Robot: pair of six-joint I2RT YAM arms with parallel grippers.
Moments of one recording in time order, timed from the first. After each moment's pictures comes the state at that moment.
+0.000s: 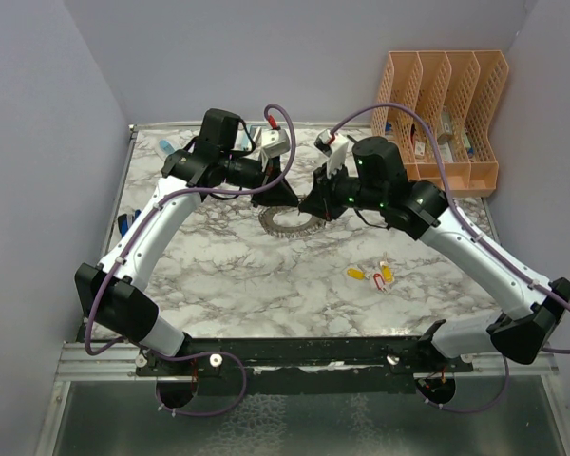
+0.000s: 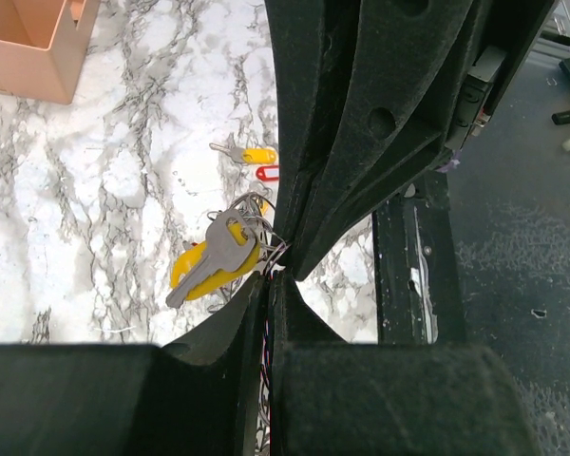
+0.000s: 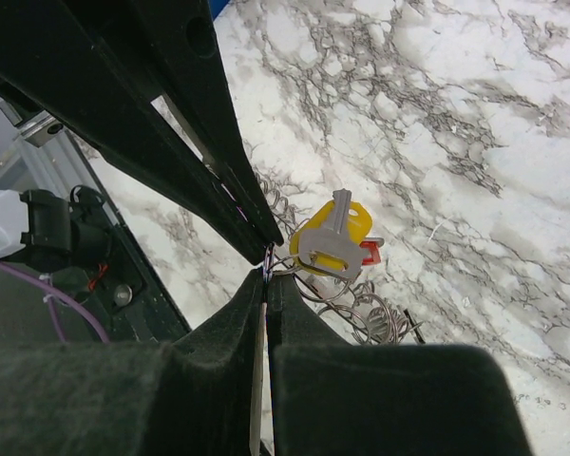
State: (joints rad) left arm -0.43 1.51 1.58 -0.75 1.11 0.34; right arm 0.75 1.35 1.45 -0.58 -0.26 0.19
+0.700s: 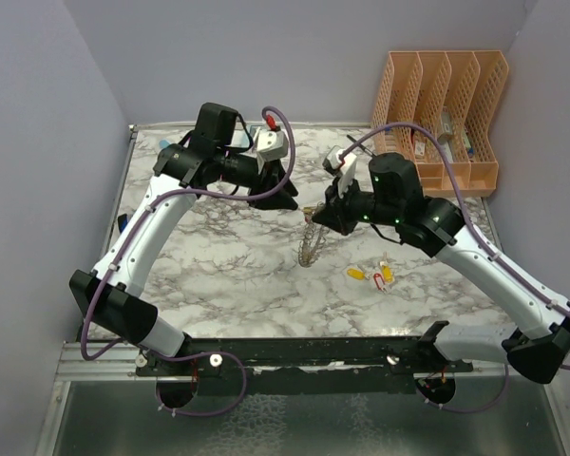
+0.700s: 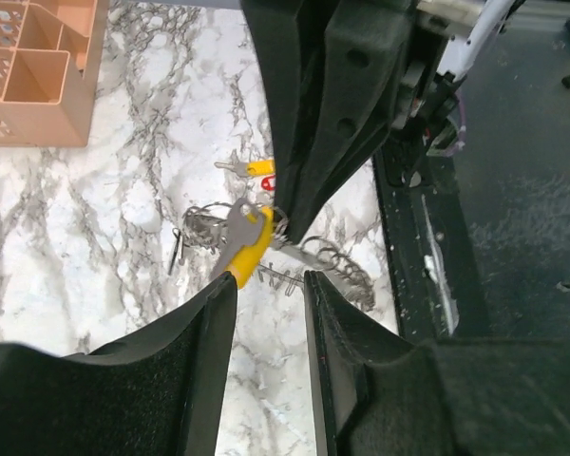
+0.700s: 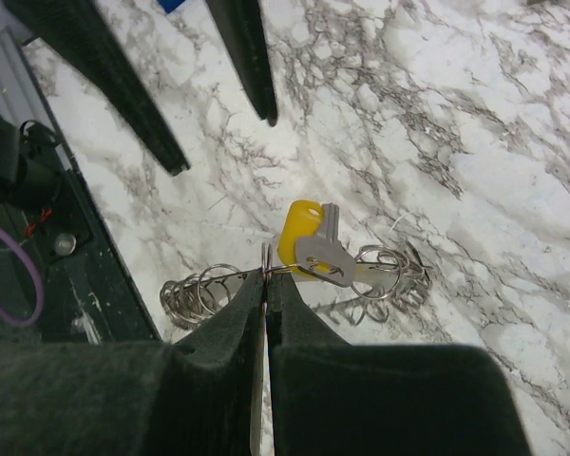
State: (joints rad) left arm -0.44 1.50 1.68 -0.88 1.13 0.50; right arm 0.75 1.22 1.30 -0.54 -0.28 0.00
